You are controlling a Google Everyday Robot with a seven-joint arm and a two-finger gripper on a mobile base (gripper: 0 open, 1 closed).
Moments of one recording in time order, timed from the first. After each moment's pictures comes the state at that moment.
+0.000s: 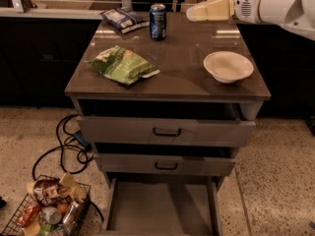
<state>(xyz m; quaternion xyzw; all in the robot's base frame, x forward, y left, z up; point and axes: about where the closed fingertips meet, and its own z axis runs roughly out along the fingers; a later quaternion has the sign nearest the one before) 0.703 -0.159 1.048 -0.32 0.69 0.10 0.64</state>
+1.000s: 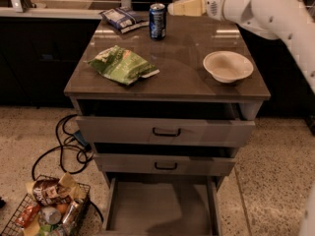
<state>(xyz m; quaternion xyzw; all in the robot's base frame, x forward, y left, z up) 0.819 -0.122 1.012 -0.29 0.68 0.14 0.66</state>
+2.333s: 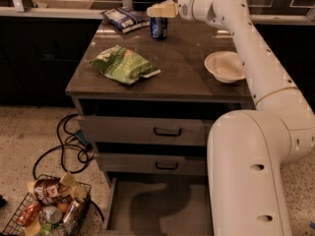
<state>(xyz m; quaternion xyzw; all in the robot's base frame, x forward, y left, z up) 0.925 -0.062 0.956 -0.30 0.69 0.19 0.63</state>
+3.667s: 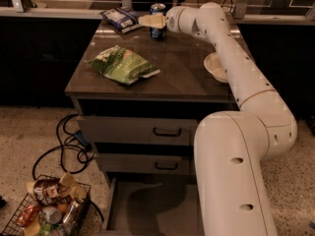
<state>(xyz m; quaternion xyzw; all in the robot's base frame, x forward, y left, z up) 0.949 -0.024 0.900 -0.25 0.72 0.24 0.60</state>
